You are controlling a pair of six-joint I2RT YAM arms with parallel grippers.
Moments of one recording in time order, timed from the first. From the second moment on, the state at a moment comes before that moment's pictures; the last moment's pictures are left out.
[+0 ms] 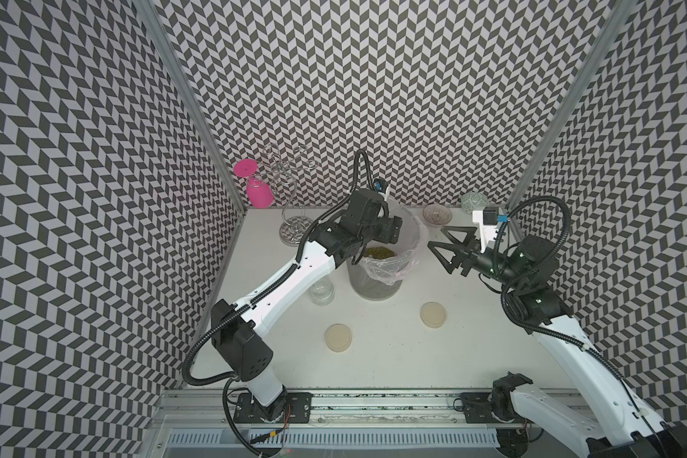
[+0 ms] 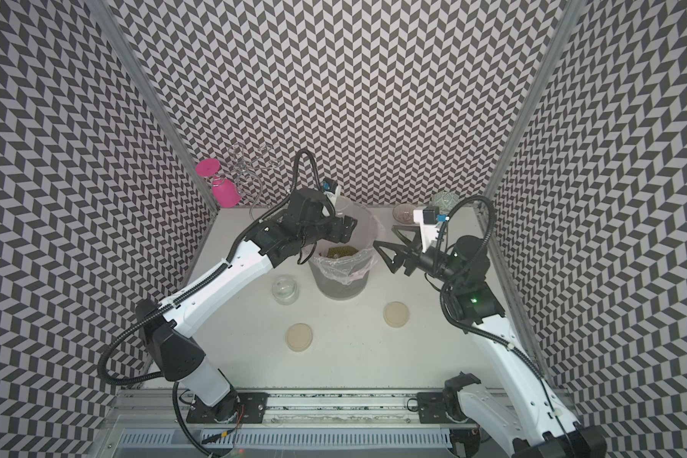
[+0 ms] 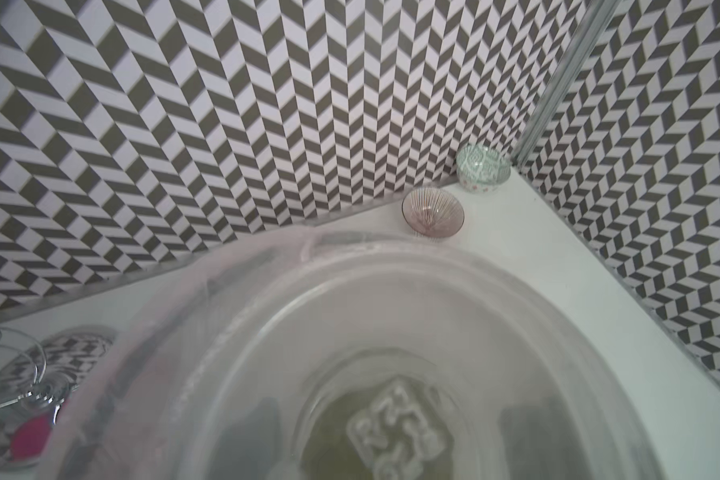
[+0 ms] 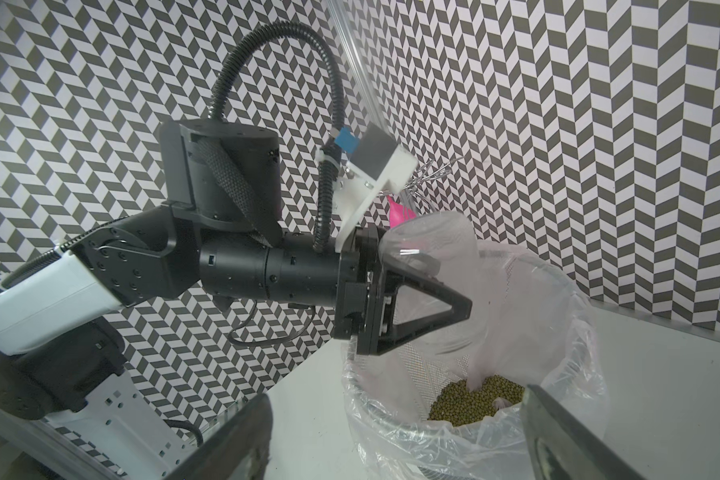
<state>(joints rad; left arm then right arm) -0.71 1.68 1.75 -0.62 -0.15 -0.23 0.25 0.96 0.89 0.13 -0.71 0.39</state>
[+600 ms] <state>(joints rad) -0.57 1.40 1.51 -0.39 0.13 -0.38 0.27 1.04 0.75 0.48 -0.85 0.67</state>
